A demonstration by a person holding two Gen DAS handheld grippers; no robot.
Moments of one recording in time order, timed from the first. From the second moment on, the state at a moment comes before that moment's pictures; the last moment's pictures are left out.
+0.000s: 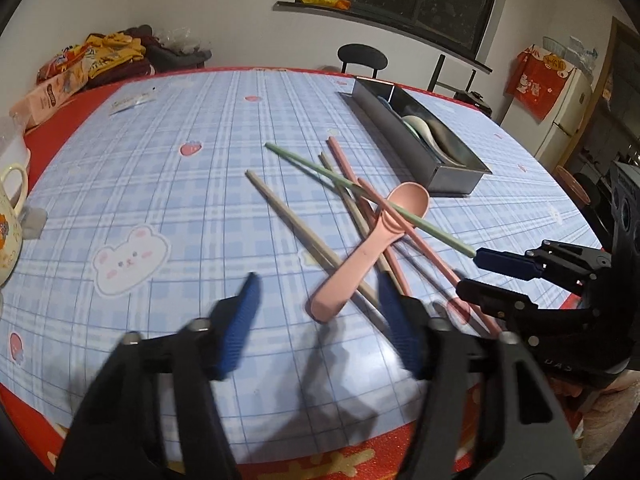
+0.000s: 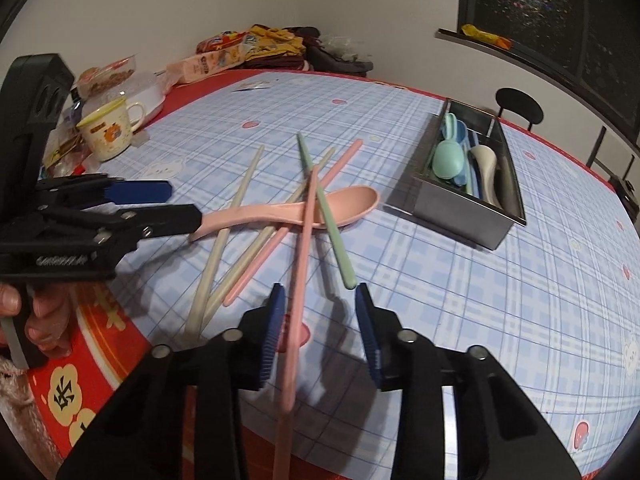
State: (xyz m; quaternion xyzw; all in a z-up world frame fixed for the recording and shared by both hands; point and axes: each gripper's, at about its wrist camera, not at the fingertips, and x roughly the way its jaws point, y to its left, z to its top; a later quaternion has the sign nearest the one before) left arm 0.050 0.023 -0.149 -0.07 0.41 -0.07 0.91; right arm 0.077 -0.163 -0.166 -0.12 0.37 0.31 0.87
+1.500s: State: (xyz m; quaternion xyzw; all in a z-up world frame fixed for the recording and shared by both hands) left arm 0.084 -0.004 -0.163 0.04 0.46 -0.06 0.88; right arm 0.090 -0.166 -0.172 -0.09 0.40 0.35 0.84
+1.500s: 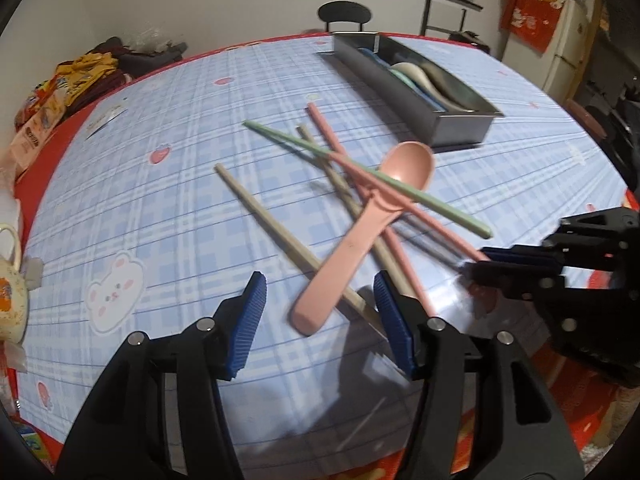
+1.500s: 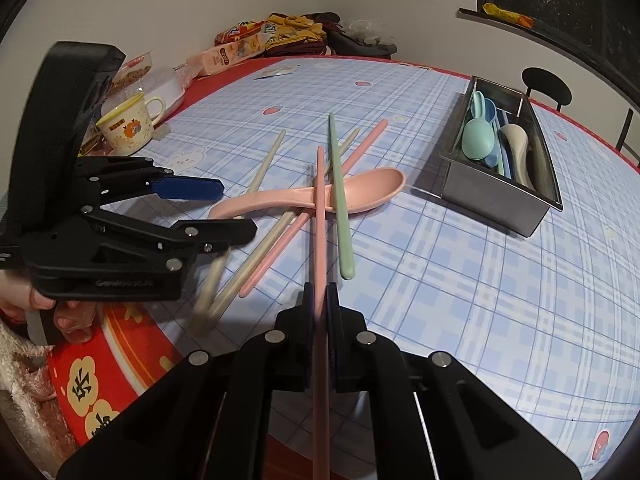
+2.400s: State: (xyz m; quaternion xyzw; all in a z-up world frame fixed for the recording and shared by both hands) left arm 0.082 0.046 -0.163 0.06 0.46 -0.02 0.89; right arm 0.091 -0.169 -0.173 -0.09 0.41 0.34 0.84
